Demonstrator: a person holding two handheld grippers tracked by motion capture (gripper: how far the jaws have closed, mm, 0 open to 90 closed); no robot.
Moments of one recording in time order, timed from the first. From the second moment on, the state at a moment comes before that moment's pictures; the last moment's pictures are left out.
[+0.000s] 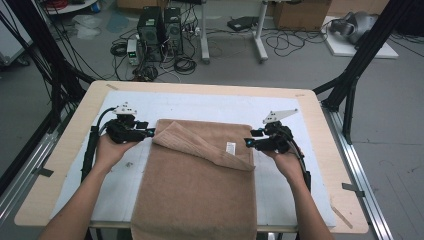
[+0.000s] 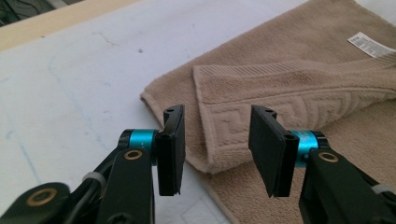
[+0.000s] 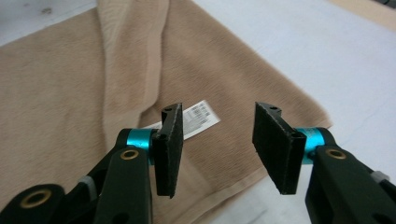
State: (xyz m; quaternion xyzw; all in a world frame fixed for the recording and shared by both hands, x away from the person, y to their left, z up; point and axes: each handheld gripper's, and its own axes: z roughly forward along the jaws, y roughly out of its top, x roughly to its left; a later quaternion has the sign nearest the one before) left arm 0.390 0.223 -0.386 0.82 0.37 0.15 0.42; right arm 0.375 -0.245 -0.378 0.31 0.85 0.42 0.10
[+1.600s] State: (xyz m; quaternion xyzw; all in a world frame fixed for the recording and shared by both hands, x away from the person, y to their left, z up) left arm 0.384 0.194 -0.408 0.85 0.35 0.15 0.37; right arm 0.358 -0.235 -0.413 0.31 0.86 0.41 0.08
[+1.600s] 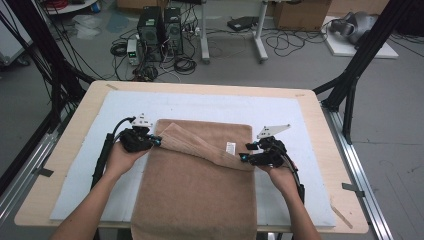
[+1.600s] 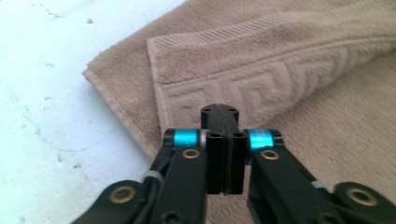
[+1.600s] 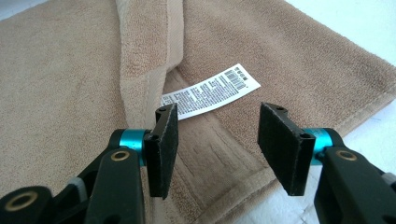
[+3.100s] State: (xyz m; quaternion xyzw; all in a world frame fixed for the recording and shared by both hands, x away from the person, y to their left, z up) left arm 0.322 0.194 -0.415 0.86 0.31 0.18 0.37; right arm 0.350 -0.234 -0.410 0.30 0.86 0.41 0.09
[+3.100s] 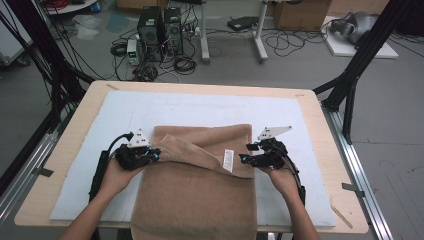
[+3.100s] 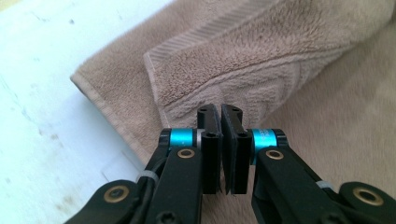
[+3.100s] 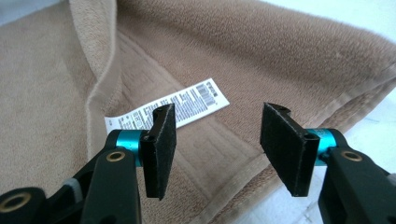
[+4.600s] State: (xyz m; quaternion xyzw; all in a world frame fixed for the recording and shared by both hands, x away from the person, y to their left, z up) left arm 0.319 0.209 -0.405 0.84 0.31 0.17 0.42; right arm 0.335 -0.223 -0.423 0.24 0.88 0.40 0.05
